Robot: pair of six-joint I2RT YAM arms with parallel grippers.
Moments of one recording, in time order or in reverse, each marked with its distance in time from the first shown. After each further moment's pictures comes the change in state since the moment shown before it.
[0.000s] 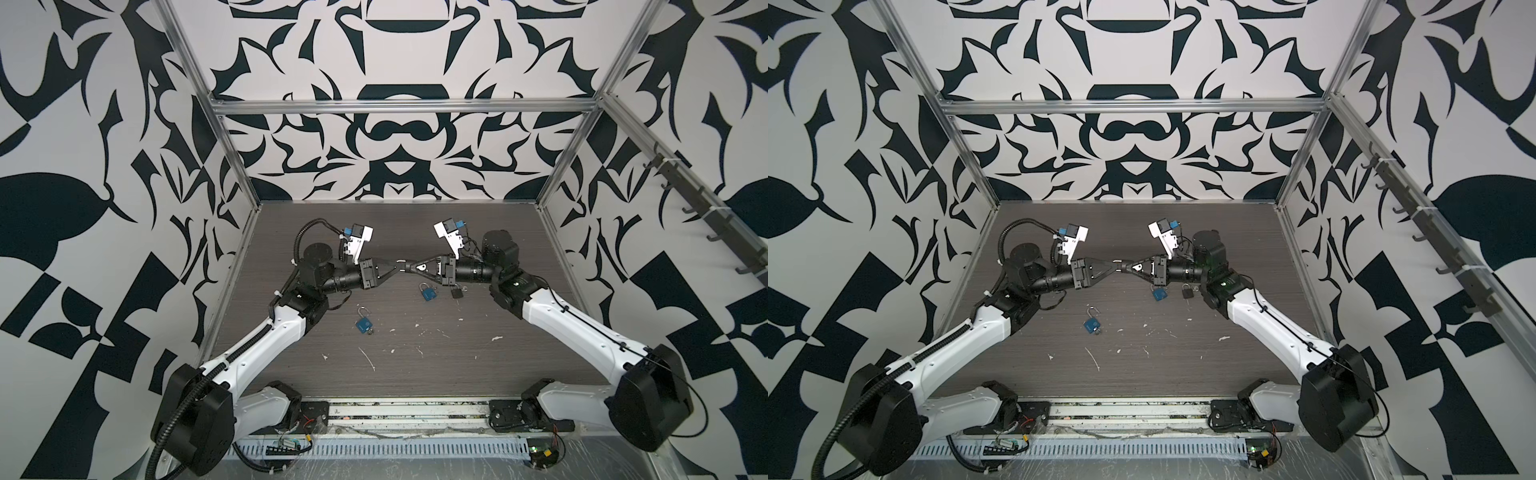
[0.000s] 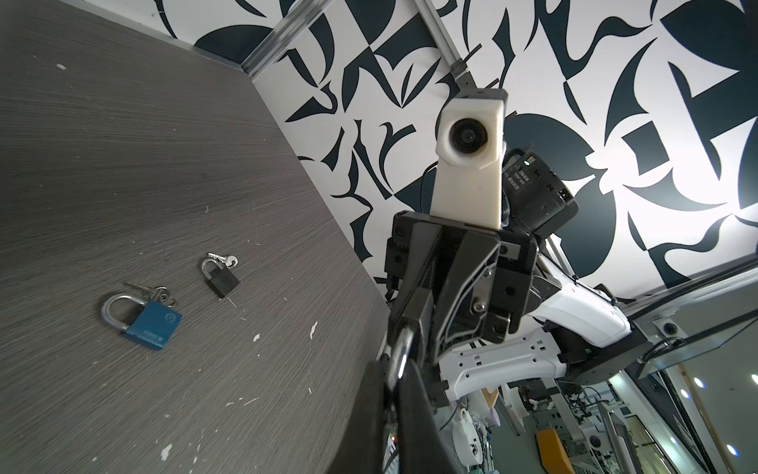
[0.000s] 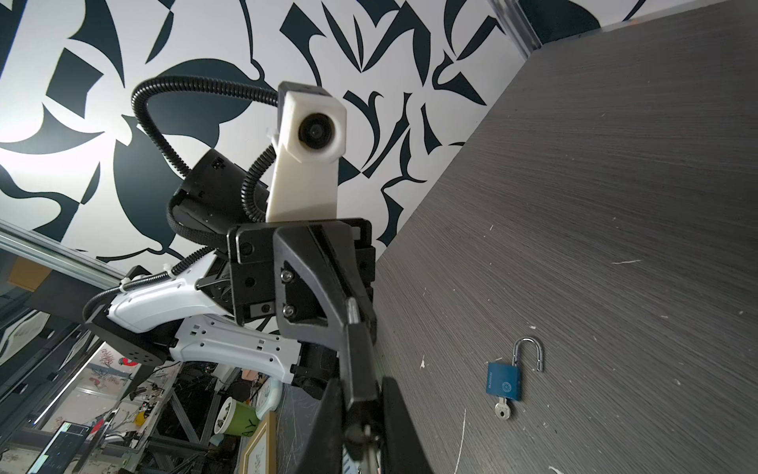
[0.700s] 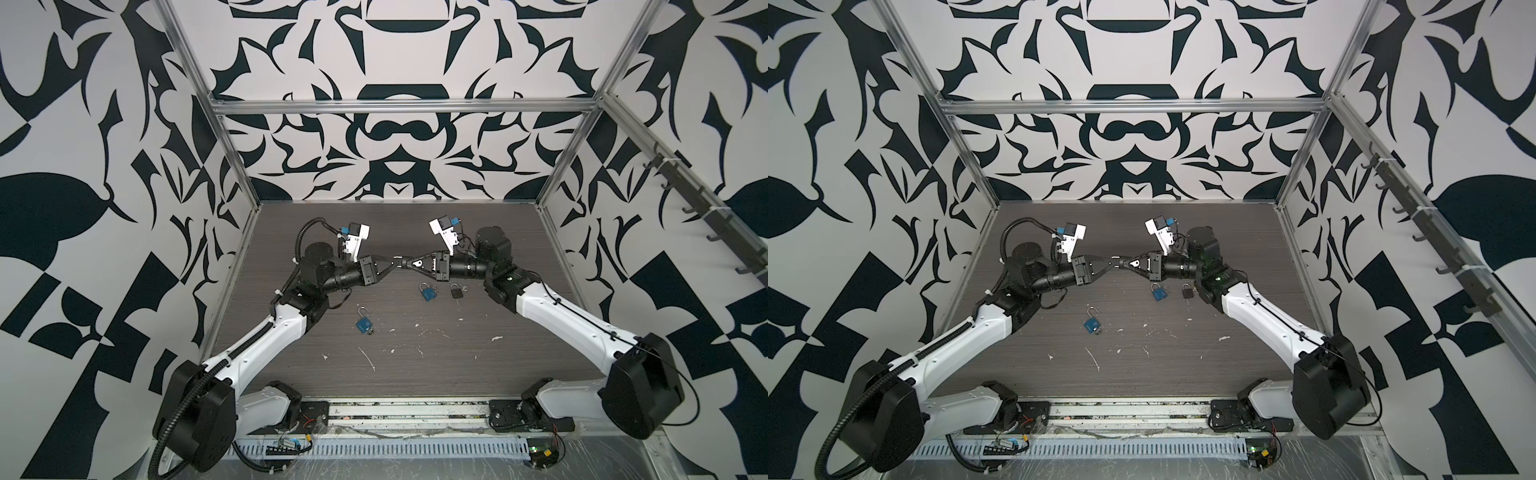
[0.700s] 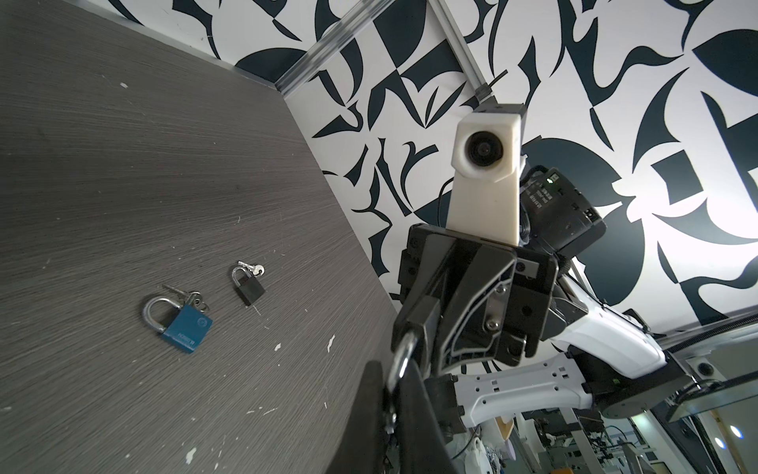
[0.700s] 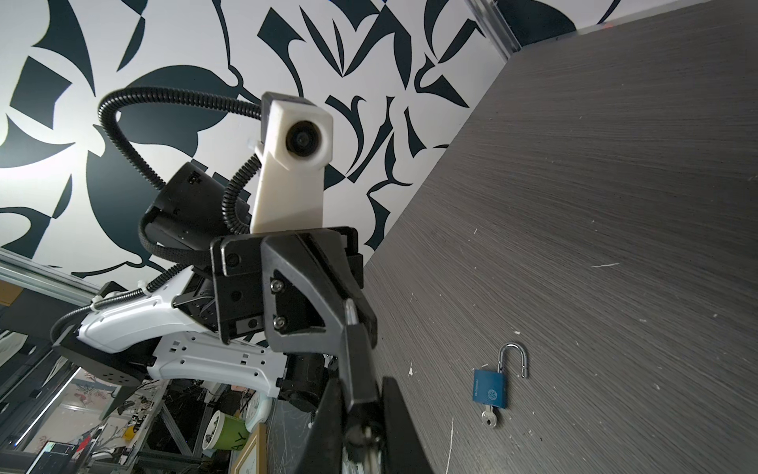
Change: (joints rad) left arm 0.002 0.017 0.001 -0.011 -0.077 -0.001; right arm 0.011 0.064 0.041 -0.007 0.038 -0.006
